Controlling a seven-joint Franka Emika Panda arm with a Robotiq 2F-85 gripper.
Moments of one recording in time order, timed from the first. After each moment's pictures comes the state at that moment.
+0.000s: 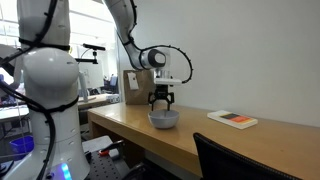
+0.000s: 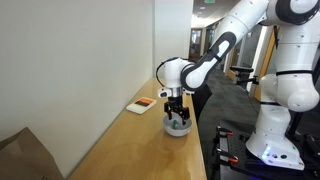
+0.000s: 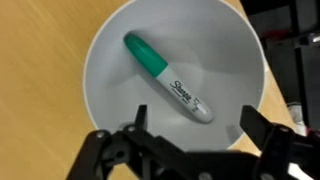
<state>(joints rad) 0.17 0.05 0.02 -2.45 -0.03 2.39 -1.03</state>
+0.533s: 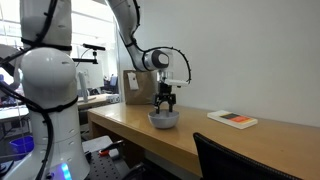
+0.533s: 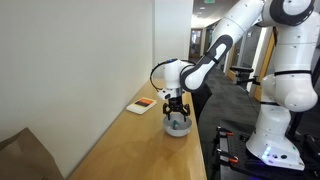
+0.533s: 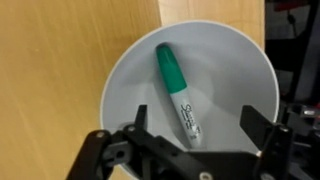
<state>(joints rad) 0.10 0.08 0.04 -2.44 -0.10 2.40 -1.43</state>
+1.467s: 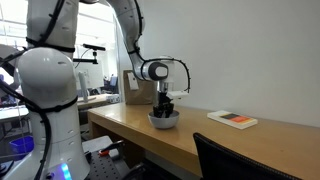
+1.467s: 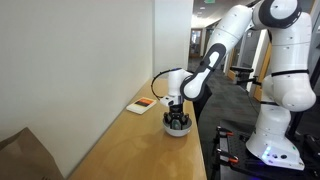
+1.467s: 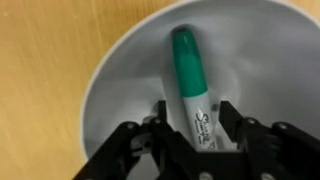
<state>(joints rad) 0.04 0.17 0.08 -2.51 0.06 2.62 -1.67</state>
